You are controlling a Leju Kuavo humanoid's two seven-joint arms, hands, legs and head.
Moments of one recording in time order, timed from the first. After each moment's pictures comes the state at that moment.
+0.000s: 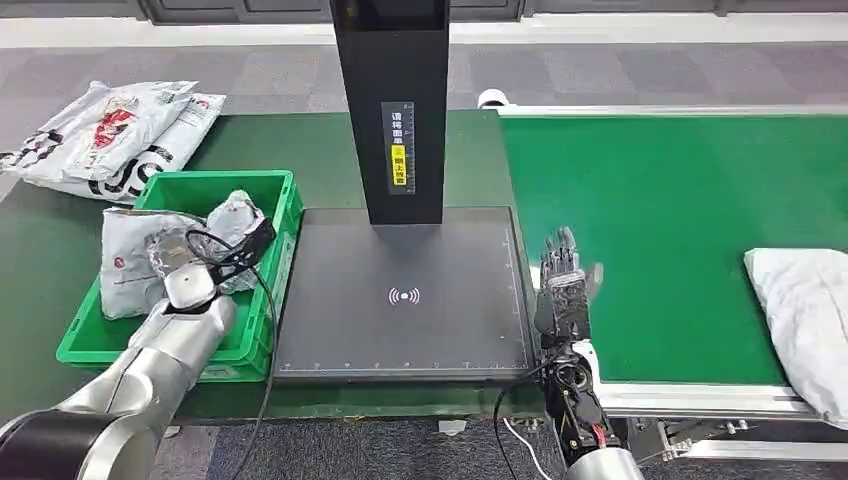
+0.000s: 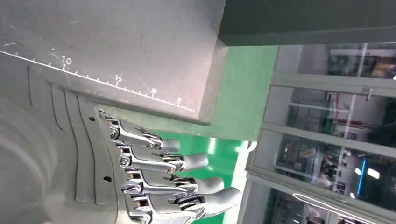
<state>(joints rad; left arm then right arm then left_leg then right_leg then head) -0.82 0.06 -0.05 -0.30 -1.49 0.37 0.52 -0.37 0.24 -0.11 -0.75 0.28 -0.22 -0.64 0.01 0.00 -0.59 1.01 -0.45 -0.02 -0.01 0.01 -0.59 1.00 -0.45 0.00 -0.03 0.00</state>
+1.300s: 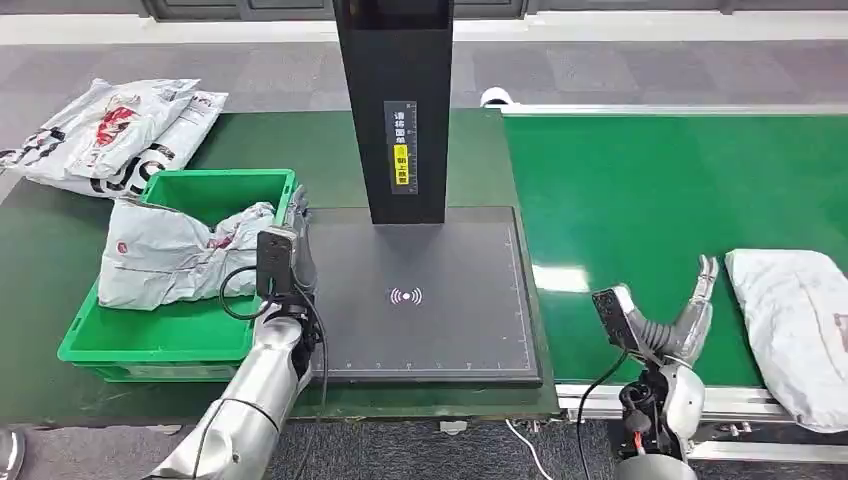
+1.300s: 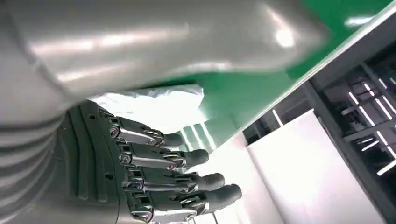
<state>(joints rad) -0.60 -0.29 0.11 -0.60 -0.29 0.16 -0.70 -0.41 0.20 -0.76 -0.78 1.29 -0.70 -0.49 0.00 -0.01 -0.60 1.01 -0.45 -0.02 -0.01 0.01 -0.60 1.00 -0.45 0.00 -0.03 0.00</state>
